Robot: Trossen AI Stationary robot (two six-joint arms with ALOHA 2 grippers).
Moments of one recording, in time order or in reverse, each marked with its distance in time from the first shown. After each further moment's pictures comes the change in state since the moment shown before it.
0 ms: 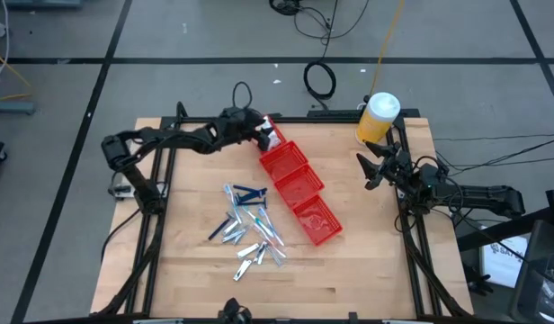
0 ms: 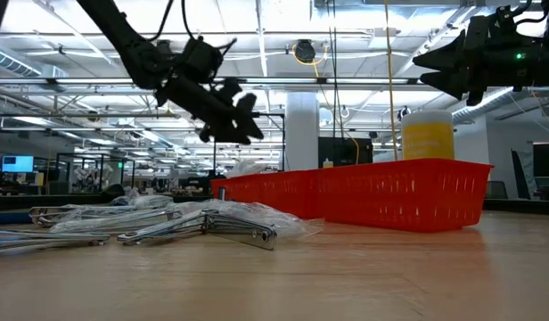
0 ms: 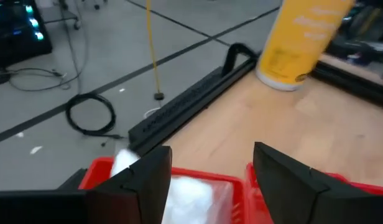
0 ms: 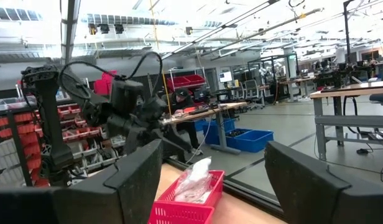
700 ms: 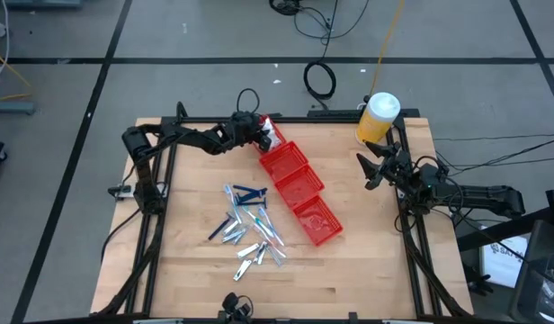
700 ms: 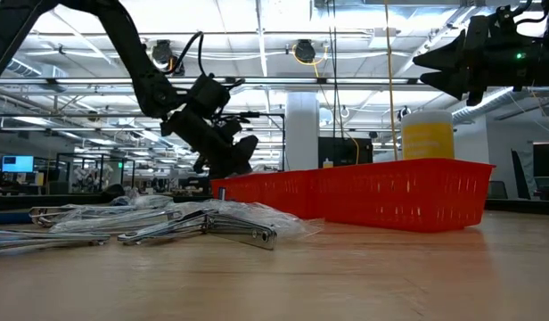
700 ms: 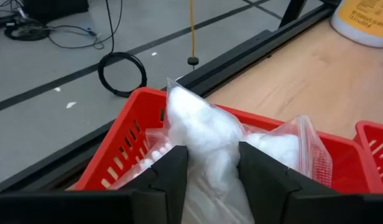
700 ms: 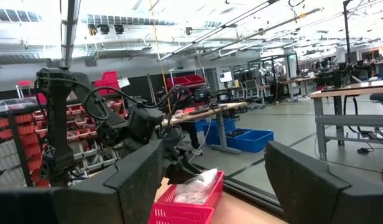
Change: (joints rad) left arm 0.039 0.197 0.003 0.012 -0.041 -0.054; right arm 0.000 0.000 0.000 0.001 0.000 0.004
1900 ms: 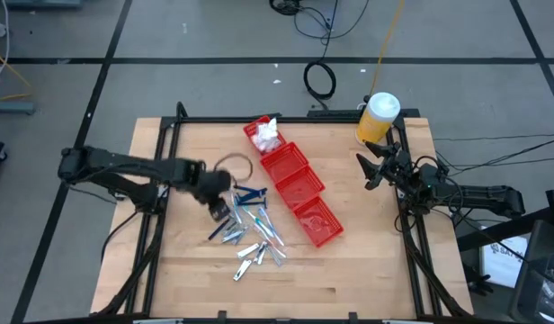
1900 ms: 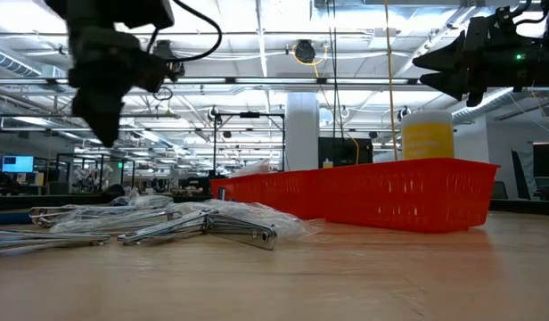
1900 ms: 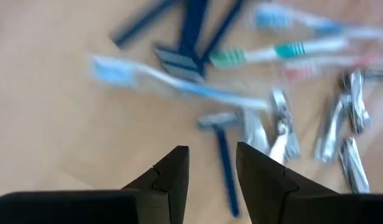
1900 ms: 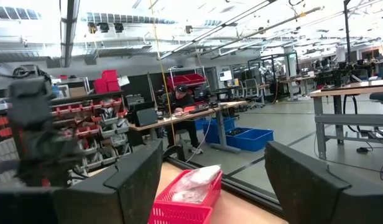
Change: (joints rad) left arm -0.604 -0.635 -0.054 -1.277 0.164 -0.484; right arm 0.000 0.000 0.000 -0.007 0.000 0.000
